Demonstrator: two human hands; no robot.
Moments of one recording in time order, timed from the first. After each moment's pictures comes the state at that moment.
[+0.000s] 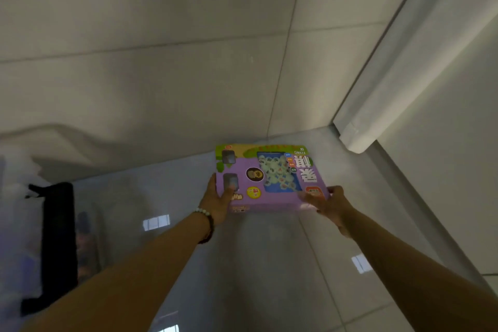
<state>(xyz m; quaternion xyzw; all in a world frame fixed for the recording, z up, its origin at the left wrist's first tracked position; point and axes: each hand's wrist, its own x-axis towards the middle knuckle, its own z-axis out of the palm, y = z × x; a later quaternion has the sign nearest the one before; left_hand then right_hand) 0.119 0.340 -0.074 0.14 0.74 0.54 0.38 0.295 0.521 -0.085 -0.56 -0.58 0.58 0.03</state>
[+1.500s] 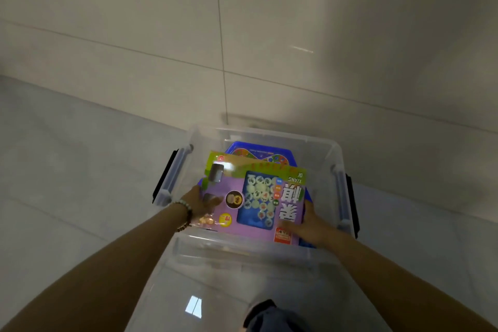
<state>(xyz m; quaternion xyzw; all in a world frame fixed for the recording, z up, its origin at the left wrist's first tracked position) 0.004 -0.174 0.060 -0.02 0.85 0.44 0.28 0.077 0.090 0.008 -0.19 -0.77 0.57 -0.22</state>
